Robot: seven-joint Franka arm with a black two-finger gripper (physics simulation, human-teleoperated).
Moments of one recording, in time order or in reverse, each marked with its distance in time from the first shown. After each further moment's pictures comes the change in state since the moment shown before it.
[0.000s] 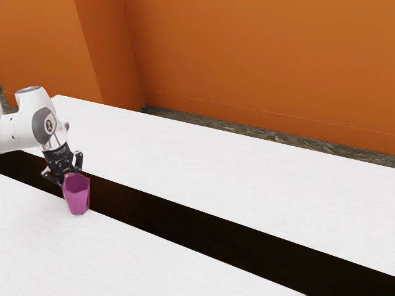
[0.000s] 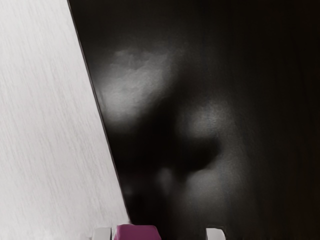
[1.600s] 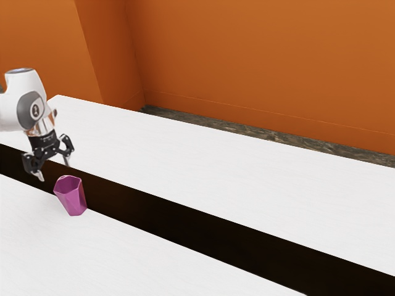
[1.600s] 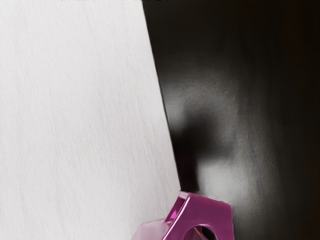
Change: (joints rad) arm -0.009 -0.112 0.028 0.008 0.153 -0.125 -0.137
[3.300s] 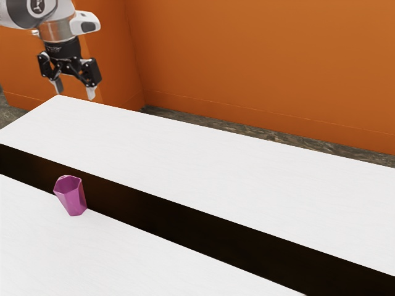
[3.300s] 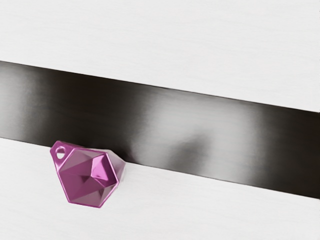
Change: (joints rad) arm -0.336 -0.273 -0.043 0.382 0.144 -0.551 0.800
